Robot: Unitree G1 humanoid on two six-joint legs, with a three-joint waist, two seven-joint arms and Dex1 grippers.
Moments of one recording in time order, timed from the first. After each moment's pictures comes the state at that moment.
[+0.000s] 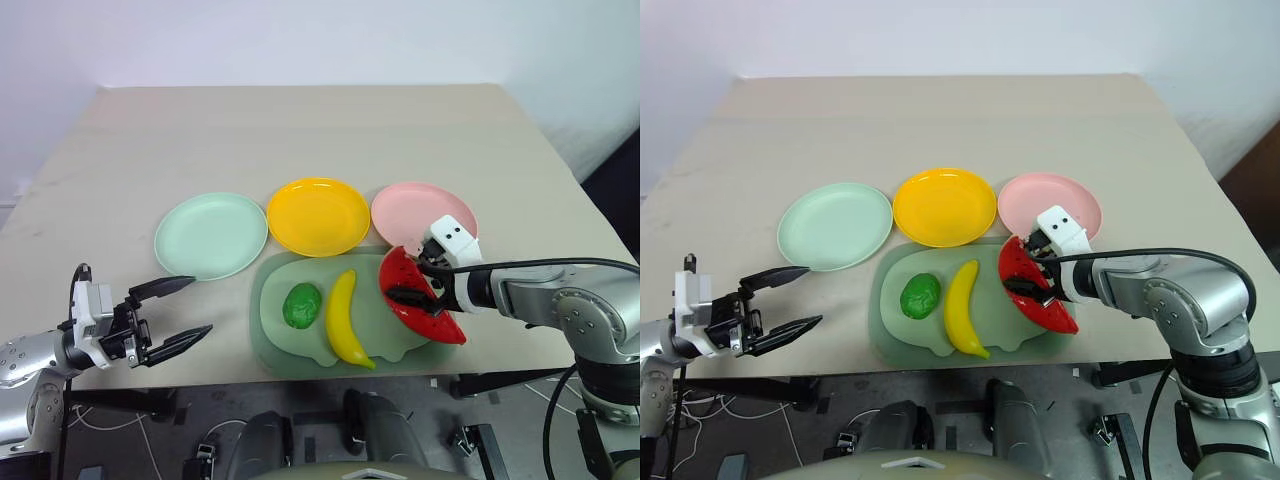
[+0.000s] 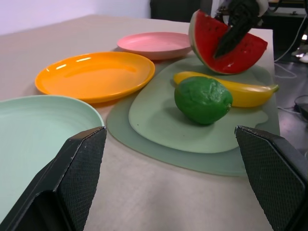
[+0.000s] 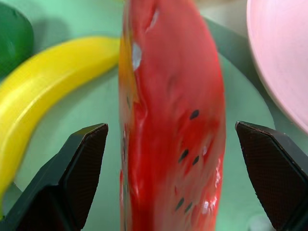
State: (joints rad) left arm 0.14 0.69 0.39 -0.05 -0.62 -0.03 -1.36; right arm -0.44 -0.75 0.01 -0.52 0.77 1.45 0.35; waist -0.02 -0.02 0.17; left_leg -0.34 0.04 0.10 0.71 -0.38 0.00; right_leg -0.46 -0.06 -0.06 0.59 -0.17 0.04
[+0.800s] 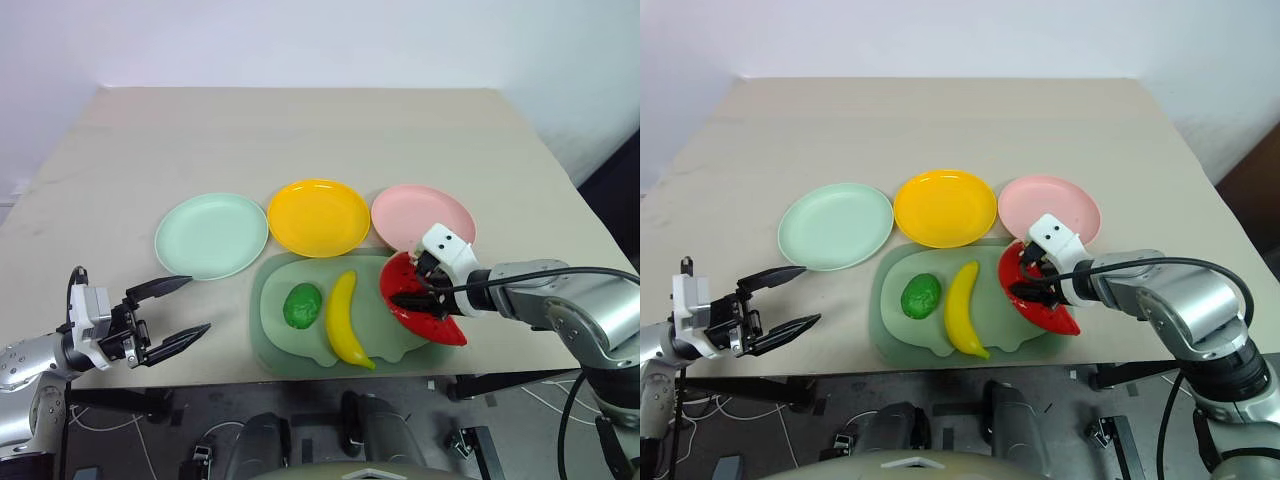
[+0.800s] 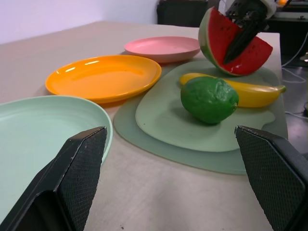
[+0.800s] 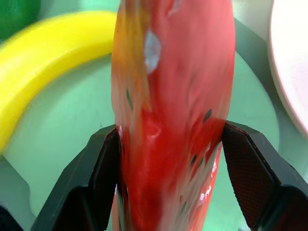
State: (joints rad) left arm 0.14 0.67 0.39 -0.01 -0.62 -0.08 -1.36; right arm -0.49 -0.78 0.08 -0.45 0.69 1.35 0.55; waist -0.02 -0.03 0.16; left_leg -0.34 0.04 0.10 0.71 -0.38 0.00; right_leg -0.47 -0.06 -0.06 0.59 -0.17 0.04
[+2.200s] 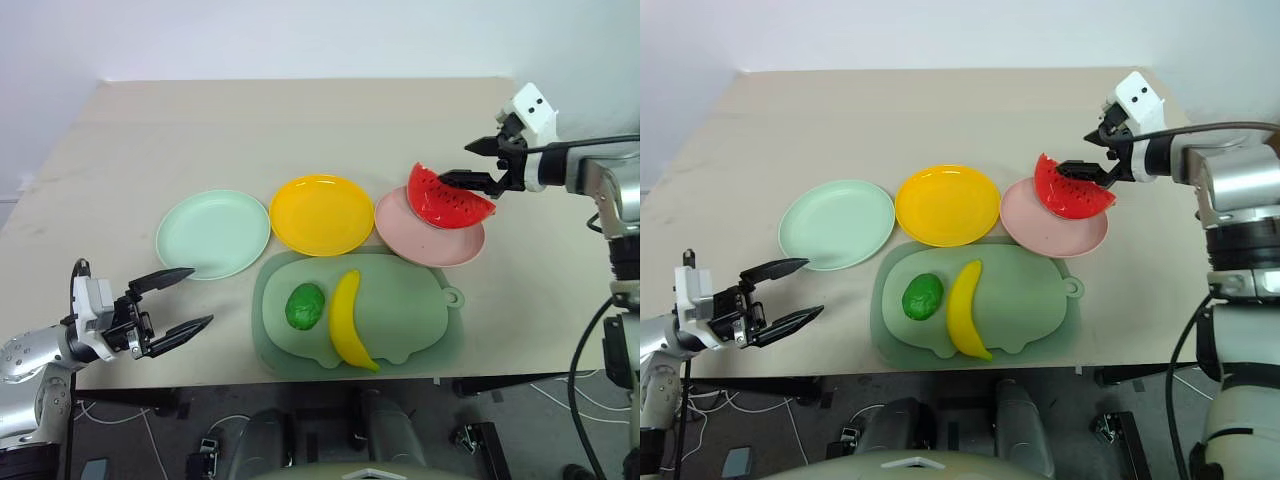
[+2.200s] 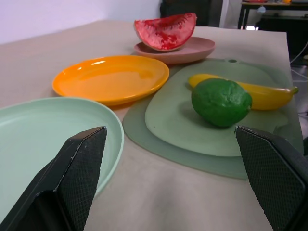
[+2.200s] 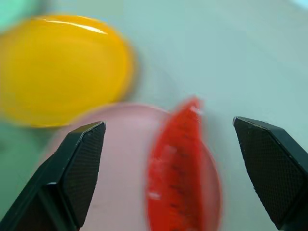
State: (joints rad) left arm 0.09 0.67 0.37 0.00 -0.62 -0.07 -1.34; right arm -0.89 -0.91 0.09 0.27 0.30 0.61 1.13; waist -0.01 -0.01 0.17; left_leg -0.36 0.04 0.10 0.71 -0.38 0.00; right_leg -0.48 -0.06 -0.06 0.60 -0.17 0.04
